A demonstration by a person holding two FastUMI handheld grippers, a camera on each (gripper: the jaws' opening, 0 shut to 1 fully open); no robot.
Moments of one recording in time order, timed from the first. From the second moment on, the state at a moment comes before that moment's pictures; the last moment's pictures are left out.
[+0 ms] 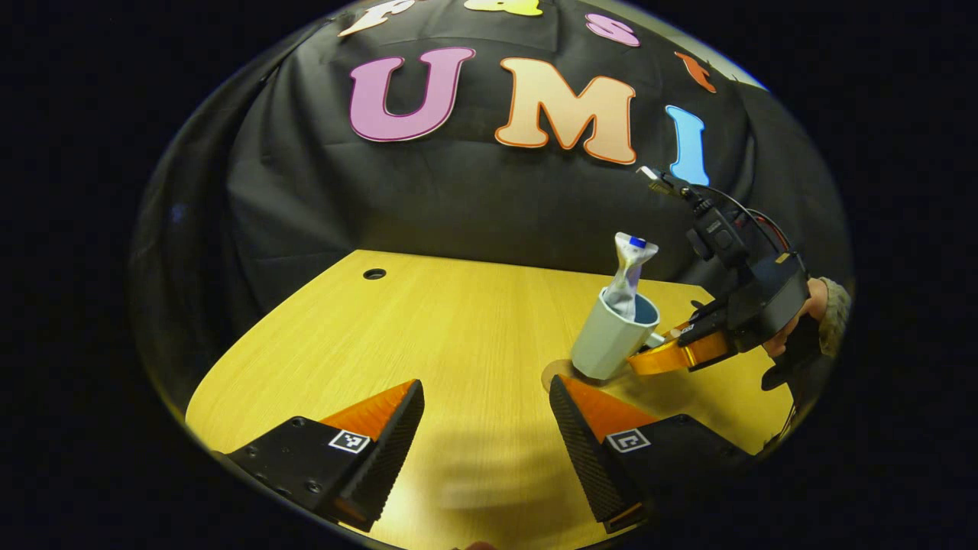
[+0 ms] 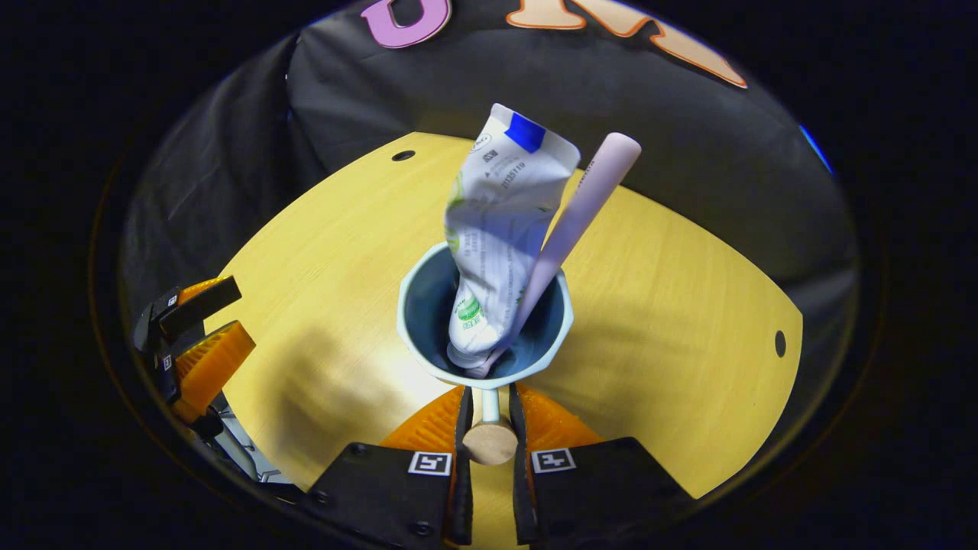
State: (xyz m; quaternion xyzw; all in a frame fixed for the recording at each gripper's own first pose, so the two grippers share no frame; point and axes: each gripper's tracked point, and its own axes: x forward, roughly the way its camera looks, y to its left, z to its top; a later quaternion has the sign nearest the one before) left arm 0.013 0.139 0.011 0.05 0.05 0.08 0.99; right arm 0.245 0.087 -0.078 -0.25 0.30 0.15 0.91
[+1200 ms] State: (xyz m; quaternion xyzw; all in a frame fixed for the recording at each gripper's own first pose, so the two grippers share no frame) left arm -0.004 0.152 0.011 0.03 0.07 0.10 0.99; right arm 0.196 0.097 -0.027 -0.13 0.23 0.17 0.95
